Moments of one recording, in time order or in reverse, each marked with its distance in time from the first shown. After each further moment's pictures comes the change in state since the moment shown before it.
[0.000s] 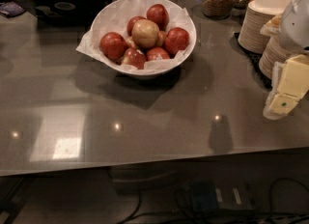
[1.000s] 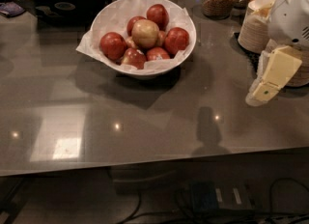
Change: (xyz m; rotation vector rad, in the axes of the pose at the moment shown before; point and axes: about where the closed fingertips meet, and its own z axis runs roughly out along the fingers) arm -0.031 -0.020 0.004 0.048 -0.164 -0.038
